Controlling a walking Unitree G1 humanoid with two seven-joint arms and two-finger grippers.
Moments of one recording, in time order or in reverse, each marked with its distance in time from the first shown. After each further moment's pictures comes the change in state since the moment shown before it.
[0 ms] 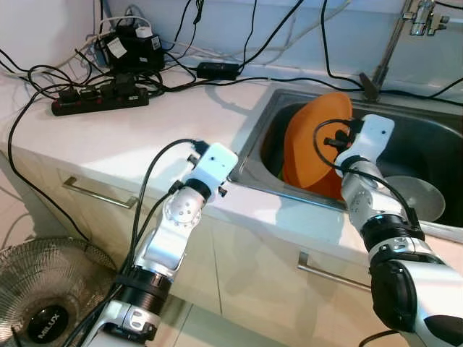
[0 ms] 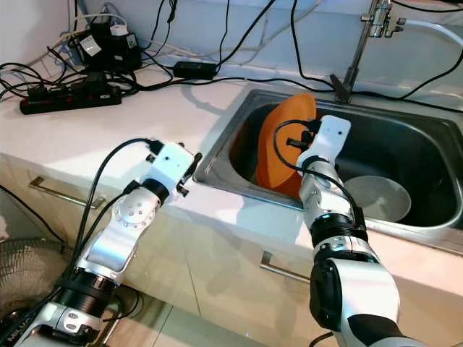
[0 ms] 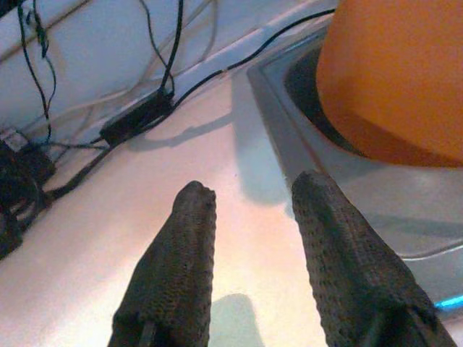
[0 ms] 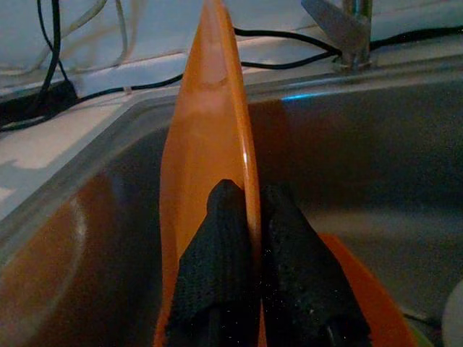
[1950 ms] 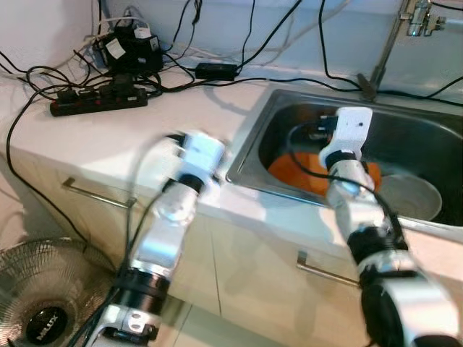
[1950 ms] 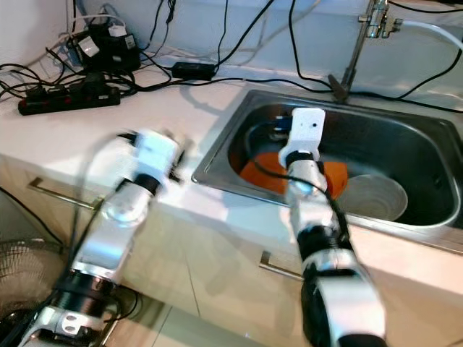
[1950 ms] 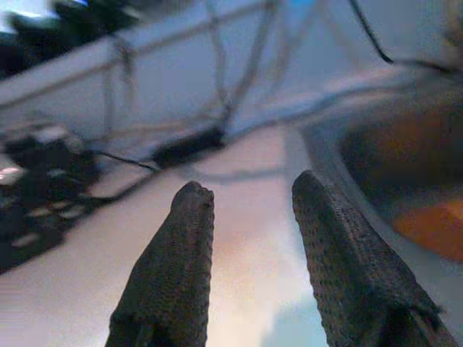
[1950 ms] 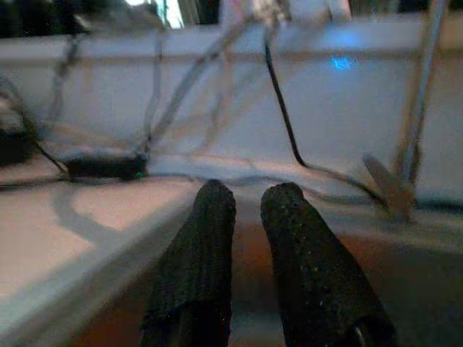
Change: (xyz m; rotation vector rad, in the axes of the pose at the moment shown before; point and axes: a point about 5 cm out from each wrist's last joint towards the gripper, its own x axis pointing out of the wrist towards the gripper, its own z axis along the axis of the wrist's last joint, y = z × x) left arm -0.005 0.023 0.014 -0.144 -0.144 0.205; right arm -0.021 0.044 0.018 -0.200 -0.335 0.180
